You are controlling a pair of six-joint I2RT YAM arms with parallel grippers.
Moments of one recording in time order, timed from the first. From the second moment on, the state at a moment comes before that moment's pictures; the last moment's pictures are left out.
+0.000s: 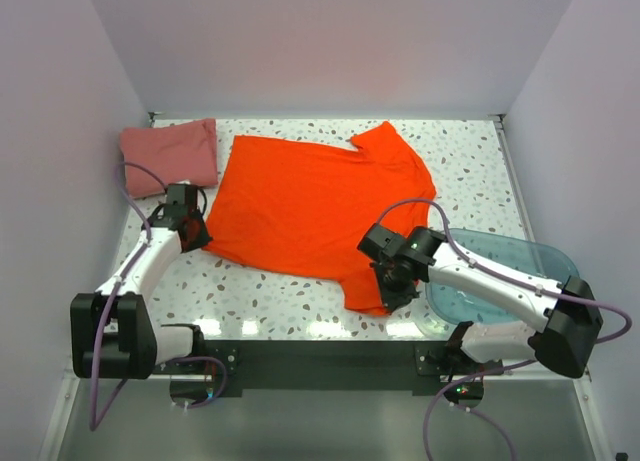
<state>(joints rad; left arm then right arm) -0.01 1.25 0.74 -0.52 -0.21 -0.37 0.92 1.25 0.95 -1.14 0.04 0.76</state>
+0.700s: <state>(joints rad) -0.01 1.68 1.23 -0.60 -0.04 -0.24 0.57 1.74 1.56 -1.04 0.09 0.52</state>
